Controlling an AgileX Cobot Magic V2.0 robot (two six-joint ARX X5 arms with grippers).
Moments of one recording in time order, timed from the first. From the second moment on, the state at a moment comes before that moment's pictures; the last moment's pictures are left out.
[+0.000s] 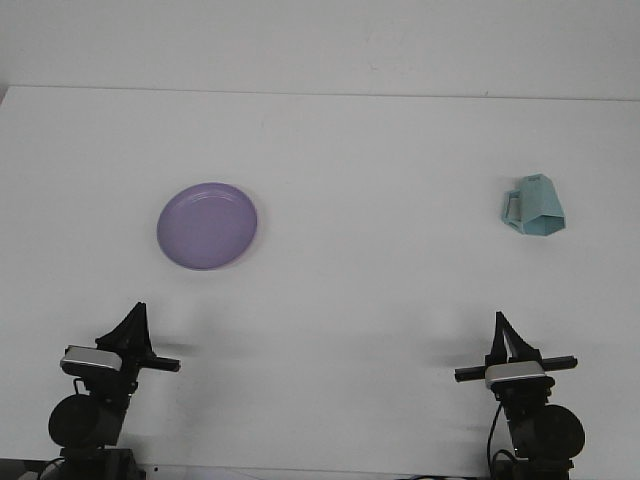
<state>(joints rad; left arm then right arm) 0.02 0.00 0.03 0.15 0.11 0.04 0.01 0.00 0.02 0.01 -0.08 -0.20</state>
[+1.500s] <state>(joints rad) 0.02 0.00 0.03 0.15 0.11 0.01 -0.13 0.74 0.51 0.17 0.12 -0.16</state>
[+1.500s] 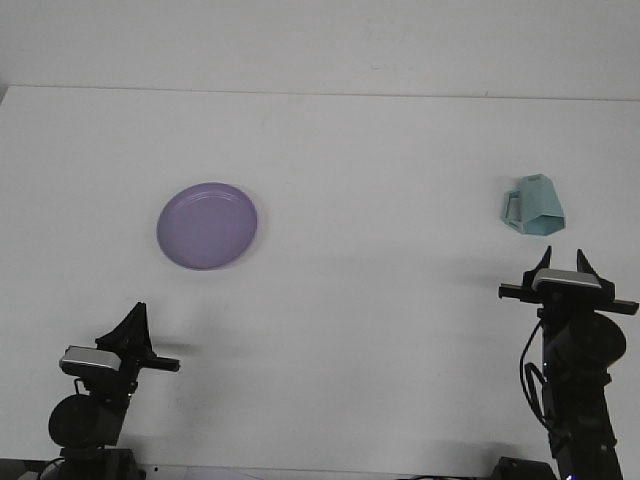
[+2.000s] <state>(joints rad) 0.02 0.00 0.03 0.15 0.11 0.01 -0.43 1.36 0.51 0.72 -0.17 -0.30</state>
